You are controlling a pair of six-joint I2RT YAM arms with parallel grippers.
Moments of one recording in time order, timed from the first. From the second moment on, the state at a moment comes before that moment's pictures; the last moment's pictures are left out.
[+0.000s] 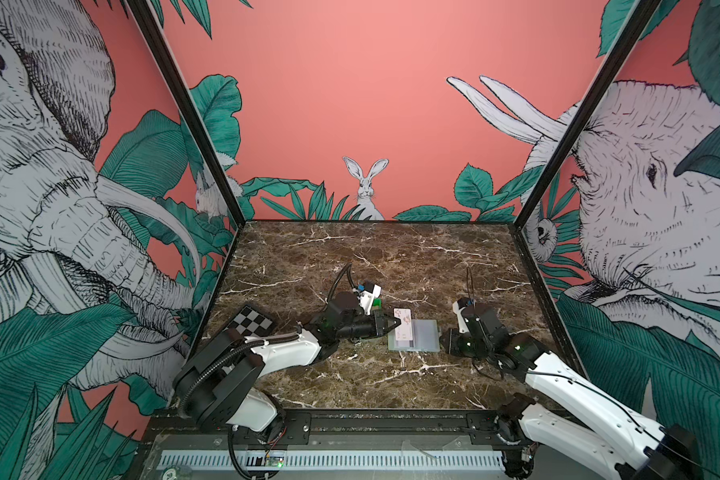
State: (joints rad) left arm -0.81 1.44 0.58 0.47 0.51 -0.96; right arm 0.61 0.89 0.58 -0.63 -0.05 0.64
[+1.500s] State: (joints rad) left arm -0.90 1.74 0.78 0.29 0.33 -0.92; right arm 0.49 1.22 0.47 -0.34 -0.14 0.59
